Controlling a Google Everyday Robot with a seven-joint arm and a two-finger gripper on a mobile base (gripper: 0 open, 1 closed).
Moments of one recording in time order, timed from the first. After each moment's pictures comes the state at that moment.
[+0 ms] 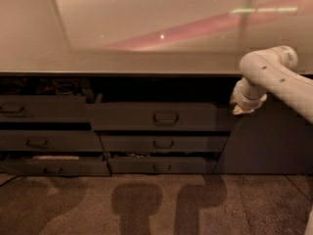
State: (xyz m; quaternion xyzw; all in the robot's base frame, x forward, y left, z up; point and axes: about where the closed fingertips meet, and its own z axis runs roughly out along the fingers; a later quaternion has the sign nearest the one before) arm 0.659 -0.319 0.671 -0.74 0.65 -0.13 0.08
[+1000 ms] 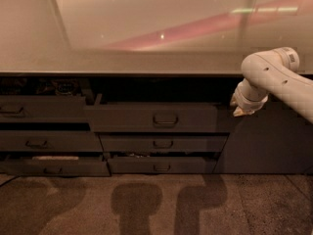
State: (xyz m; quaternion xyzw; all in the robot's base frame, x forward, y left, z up) arm 0.651 -0.321 0.673 -0.75 0.65 -0.13 0.08
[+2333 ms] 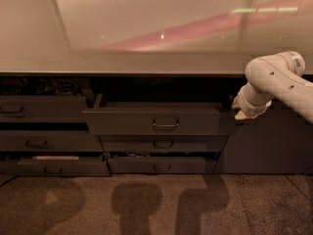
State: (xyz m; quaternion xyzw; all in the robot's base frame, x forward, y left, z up) arm 0.635 -0.324 0.672 -0.75 0.64 -0.13 0.08
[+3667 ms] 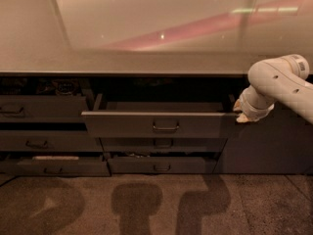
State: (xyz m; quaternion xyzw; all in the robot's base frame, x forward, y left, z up) arm 0.623 -0.326 0.672 -0.75 0.64 -0.13 0.08
